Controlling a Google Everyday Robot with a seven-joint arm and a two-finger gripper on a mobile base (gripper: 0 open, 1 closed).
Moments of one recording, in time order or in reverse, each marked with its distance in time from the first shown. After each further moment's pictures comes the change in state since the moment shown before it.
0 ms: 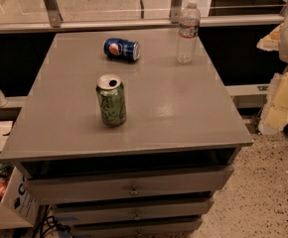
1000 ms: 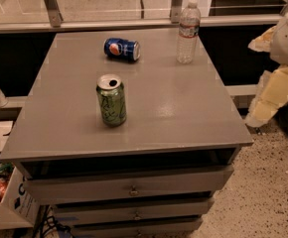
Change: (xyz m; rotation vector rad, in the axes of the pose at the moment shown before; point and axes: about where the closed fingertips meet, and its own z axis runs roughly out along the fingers) arm -0.006 -0.020 0.024 -0.011 -0.106 0.025
